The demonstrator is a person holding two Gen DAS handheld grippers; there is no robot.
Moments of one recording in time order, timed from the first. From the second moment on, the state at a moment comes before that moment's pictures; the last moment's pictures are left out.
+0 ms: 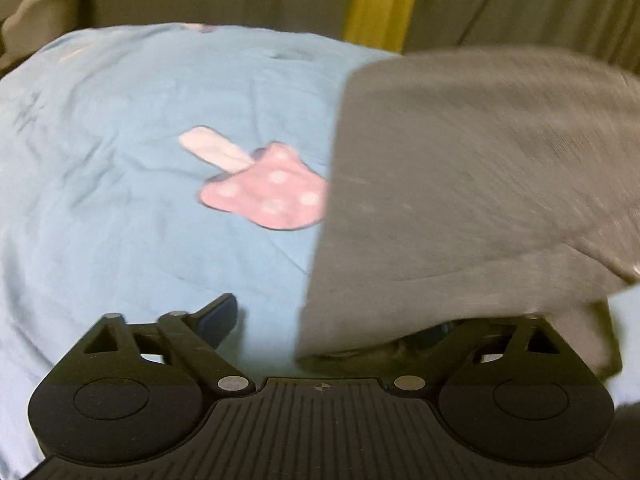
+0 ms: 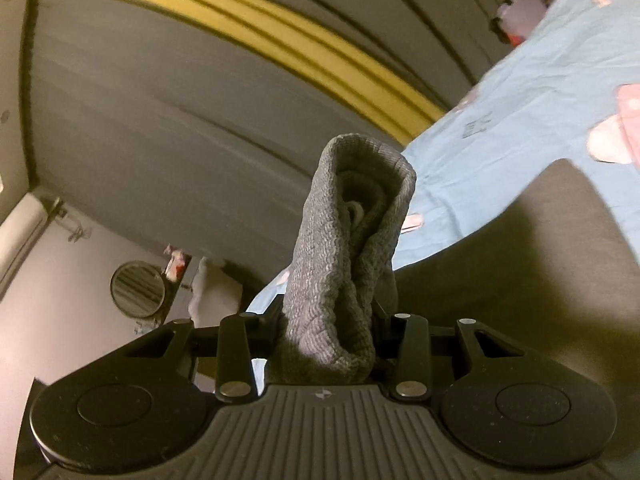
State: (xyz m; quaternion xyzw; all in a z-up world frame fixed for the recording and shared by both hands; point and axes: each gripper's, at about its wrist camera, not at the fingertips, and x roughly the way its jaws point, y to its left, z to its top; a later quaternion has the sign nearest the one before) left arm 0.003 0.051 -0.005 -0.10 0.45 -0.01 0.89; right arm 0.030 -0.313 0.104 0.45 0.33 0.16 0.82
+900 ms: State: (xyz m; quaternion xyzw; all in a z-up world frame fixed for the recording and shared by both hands) left arm -0.001 0.043 -0.001 -0.07 0.46 0.00 0.88; right arm 0.004 -0.322 0.081 0.41 0.34 0.12 0.84
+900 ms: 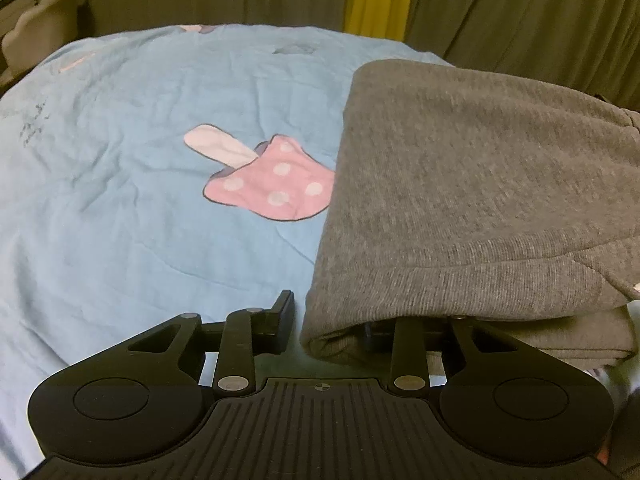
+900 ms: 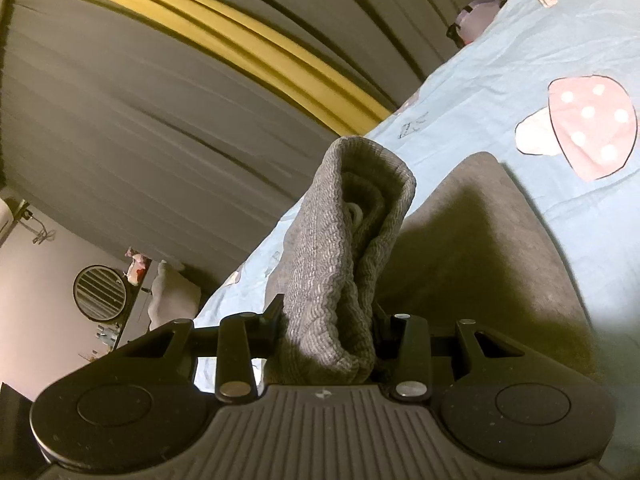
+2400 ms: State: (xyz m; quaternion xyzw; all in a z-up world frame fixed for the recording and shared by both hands) left arm 0.014 0.049 -0.003 -0.06 0.47 0.02 0.88; right arm 0.041 -0.254 0.078 0.17 0.33 0.09 0.93
